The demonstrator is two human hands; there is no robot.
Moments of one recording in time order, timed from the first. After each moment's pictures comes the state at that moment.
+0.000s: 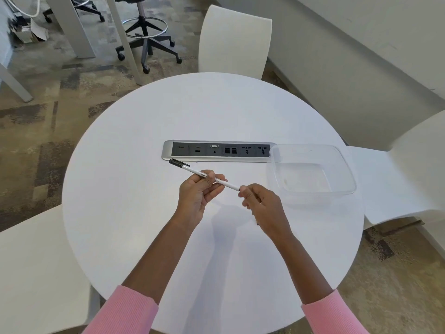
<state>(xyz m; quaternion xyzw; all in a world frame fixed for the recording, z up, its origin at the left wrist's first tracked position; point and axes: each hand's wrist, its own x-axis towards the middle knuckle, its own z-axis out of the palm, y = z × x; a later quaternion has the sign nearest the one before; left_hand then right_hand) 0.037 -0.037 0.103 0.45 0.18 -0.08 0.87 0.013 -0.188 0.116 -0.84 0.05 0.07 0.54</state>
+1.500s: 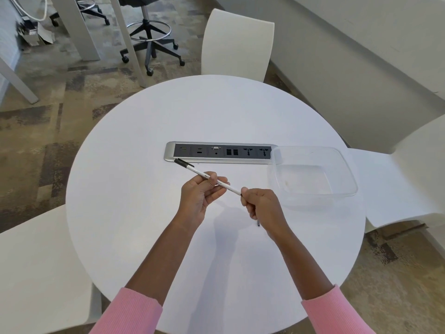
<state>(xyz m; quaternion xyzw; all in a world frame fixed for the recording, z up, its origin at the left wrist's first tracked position) 0.033 -0.038 0.108 0.46 0.18 -0.08 0.87 0.017 -0.185 0.128 -0.78 0.09 0.15 0.60</state>
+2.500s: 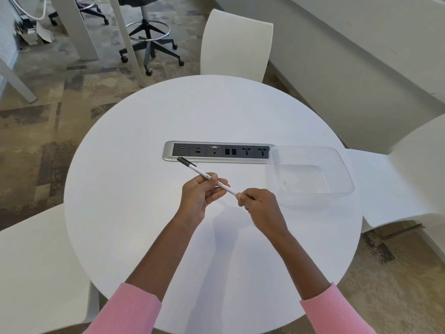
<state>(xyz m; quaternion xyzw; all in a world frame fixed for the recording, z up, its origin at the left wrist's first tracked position) 0.034 -0.042 0.105 0.48 0.18 -0.09 0.85 0.014 -0.186 0.126 -0.86 0.04 0.11 0.50</state>
